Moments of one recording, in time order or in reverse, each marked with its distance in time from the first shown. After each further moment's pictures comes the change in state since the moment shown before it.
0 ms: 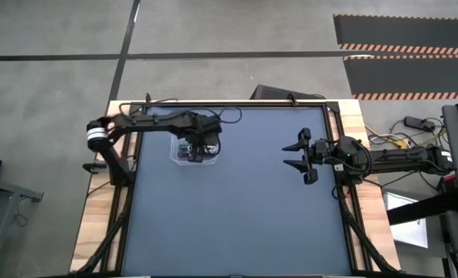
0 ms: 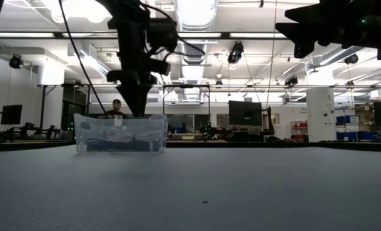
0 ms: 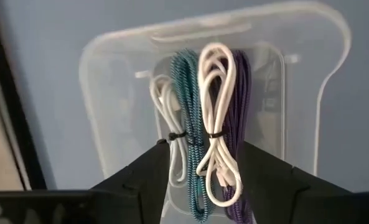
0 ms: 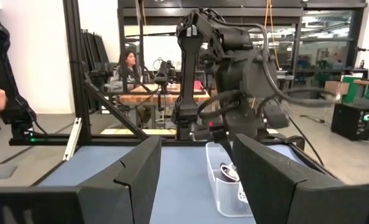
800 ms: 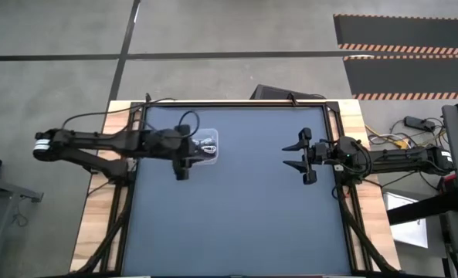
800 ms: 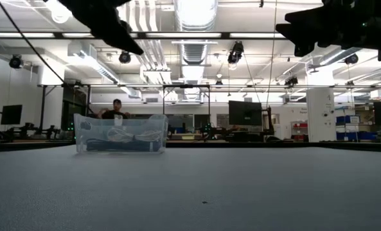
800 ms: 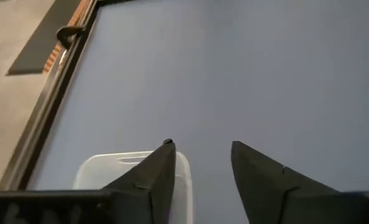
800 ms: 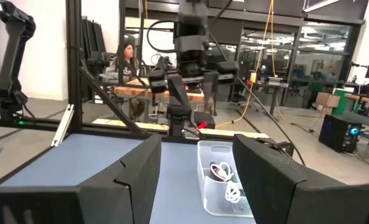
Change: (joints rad) left arm -0.257 -0.610 -0.413 0.526 0.061 -0.249; right arm 0.000 -0.003 -0.006 -0.008 -0.001 -0.101
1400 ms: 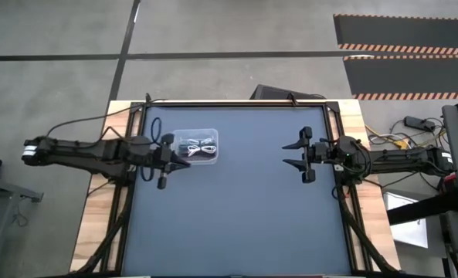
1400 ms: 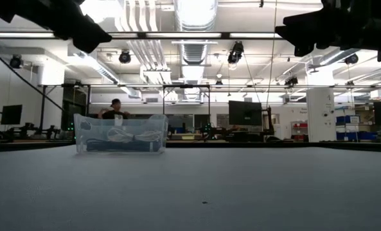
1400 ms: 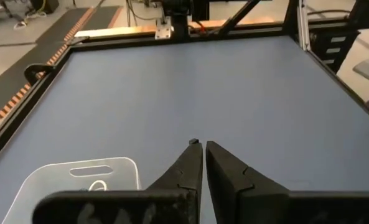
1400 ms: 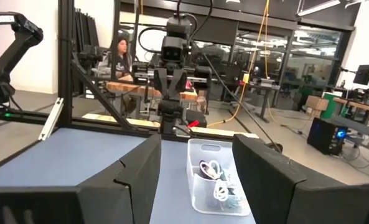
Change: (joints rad) left arm -0.059 -0.385 -0.336 0.213 0.128 -0.090; right arm -0.018 0.000 0.000 -0.007 0.003 -0.044
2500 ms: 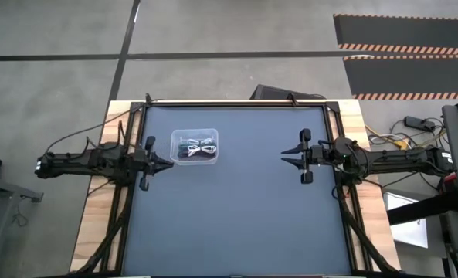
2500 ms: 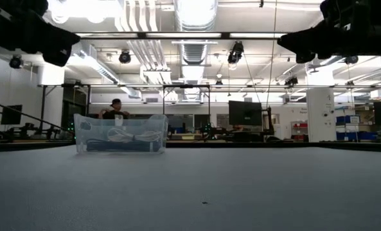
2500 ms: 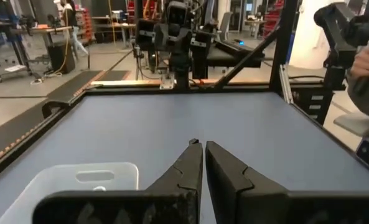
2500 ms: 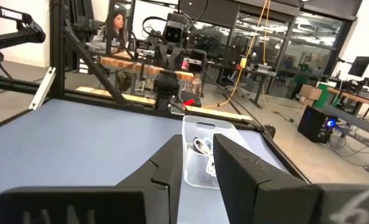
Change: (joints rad) left arm 0.000 -0.532 -0.320 0.030 0.005 -0.054; right arm 0.000 -0.005 -0.023 -0.065 0.025 -0.070
